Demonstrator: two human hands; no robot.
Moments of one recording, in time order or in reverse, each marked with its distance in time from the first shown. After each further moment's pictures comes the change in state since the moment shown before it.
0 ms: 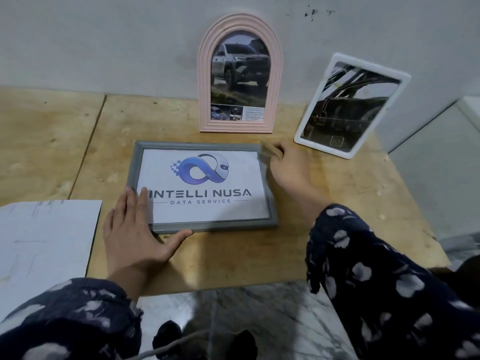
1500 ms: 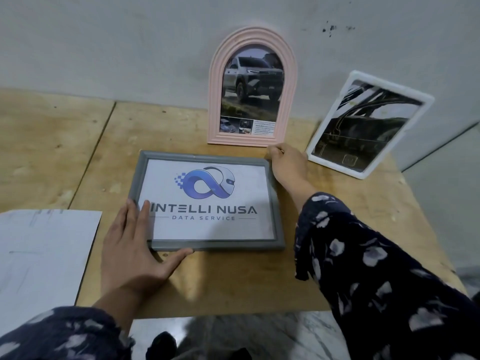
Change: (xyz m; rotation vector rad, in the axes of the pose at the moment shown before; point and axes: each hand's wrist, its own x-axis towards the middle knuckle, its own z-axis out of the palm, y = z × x) left_hand 0.002 -0.002 0.002 -0.025 -0.011 0.012; right_hand 0.070 0.010 0.032 -0.097 0.022 0.046
